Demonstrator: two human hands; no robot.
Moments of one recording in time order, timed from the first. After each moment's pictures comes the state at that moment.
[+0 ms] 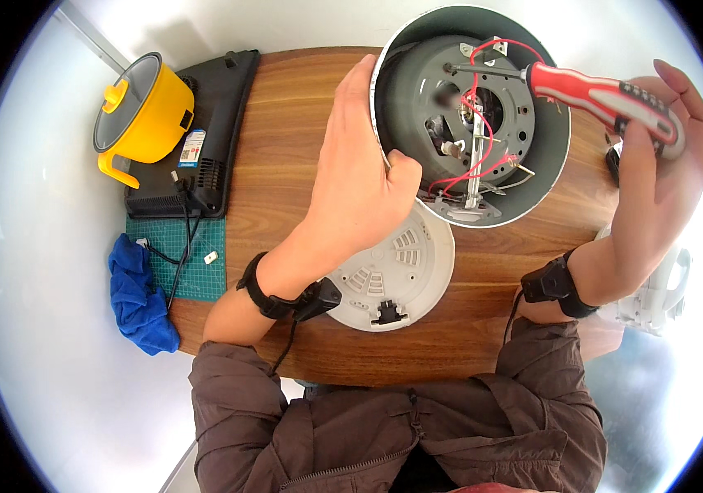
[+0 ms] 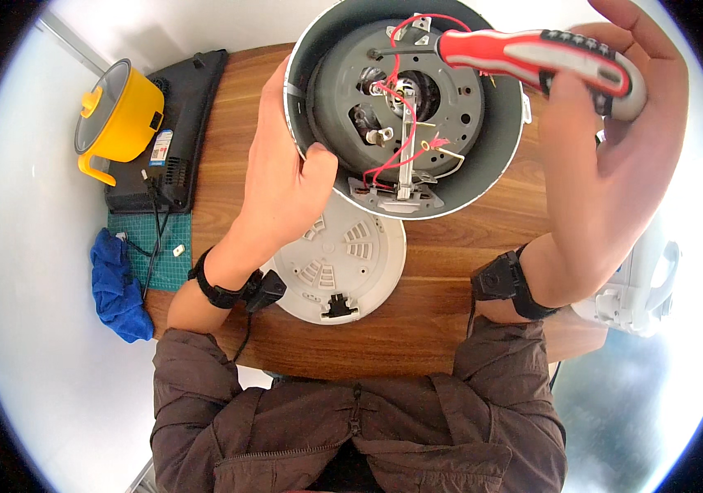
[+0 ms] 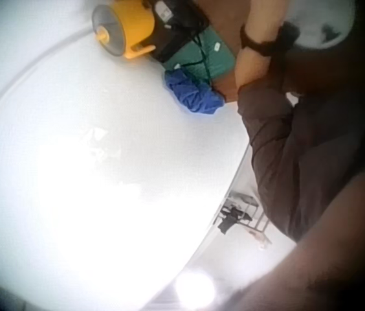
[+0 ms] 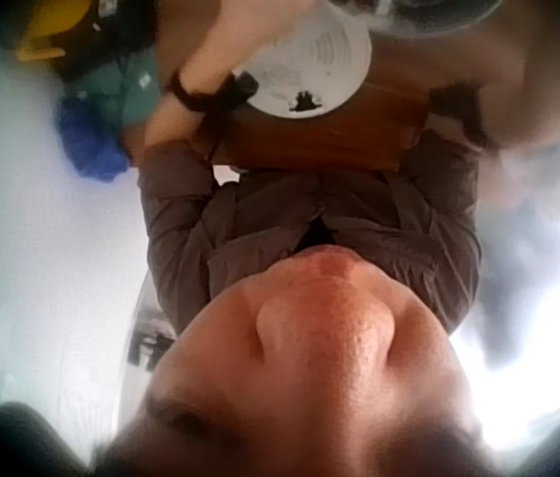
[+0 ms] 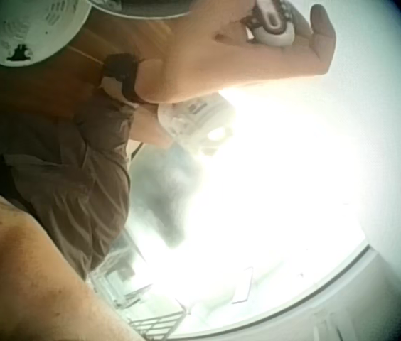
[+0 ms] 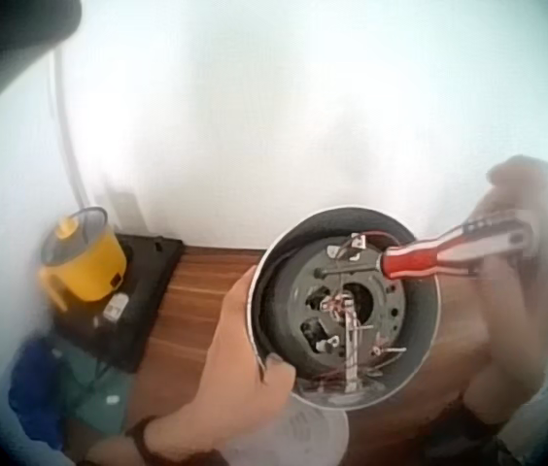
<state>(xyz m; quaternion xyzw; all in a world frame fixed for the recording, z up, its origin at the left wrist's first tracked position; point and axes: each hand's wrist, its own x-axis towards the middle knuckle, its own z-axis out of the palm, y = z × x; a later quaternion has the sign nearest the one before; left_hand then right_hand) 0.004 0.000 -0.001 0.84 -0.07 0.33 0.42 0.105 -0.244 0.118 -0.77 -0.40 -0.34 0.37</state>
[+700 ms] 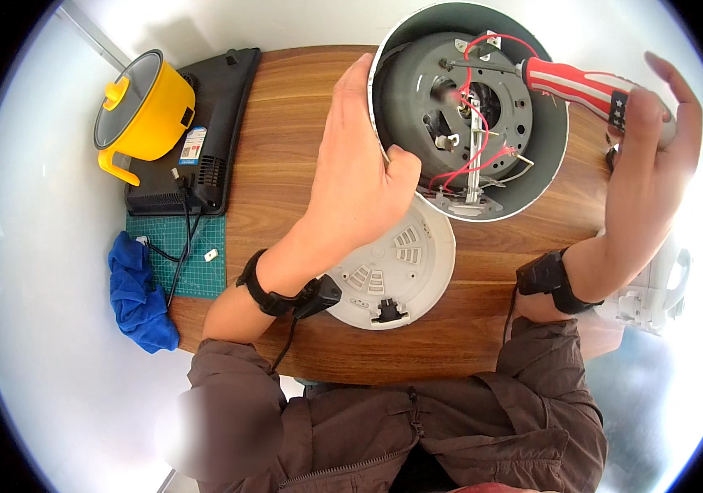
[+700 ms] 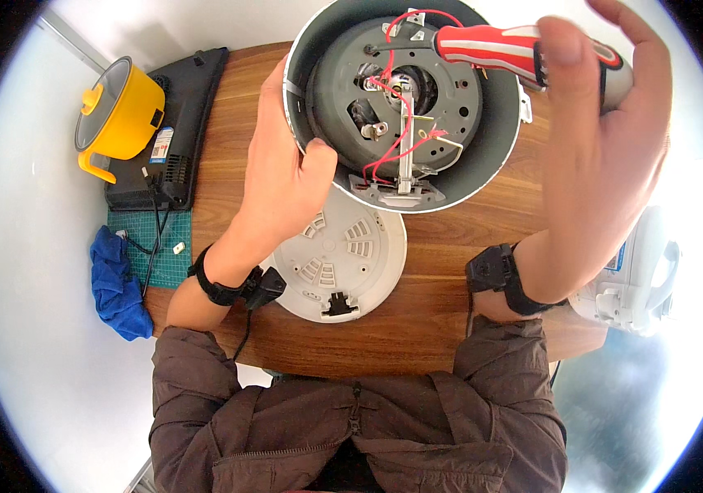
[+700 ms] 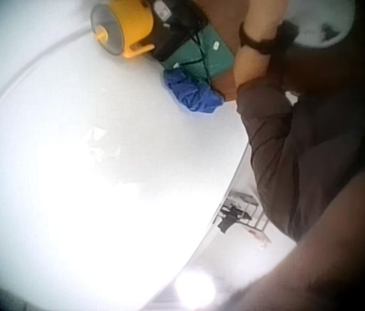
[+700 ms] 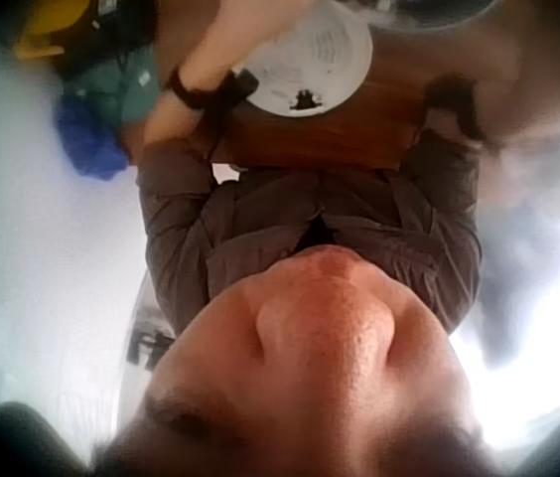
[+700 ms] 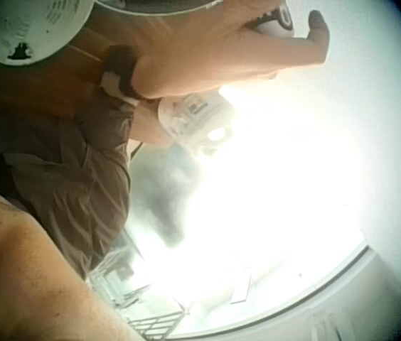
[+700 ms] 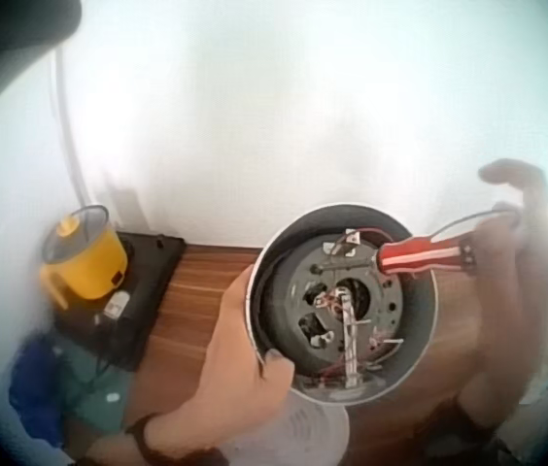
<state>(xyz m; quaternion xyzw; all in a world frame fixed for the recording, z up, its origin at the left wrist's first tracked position) 0.002 0.001 -0.003 0.84 -0.06 0.34 0.41 0.104 -0.239 0.116 -0.82 -0.30 -0.35 0.34</state>
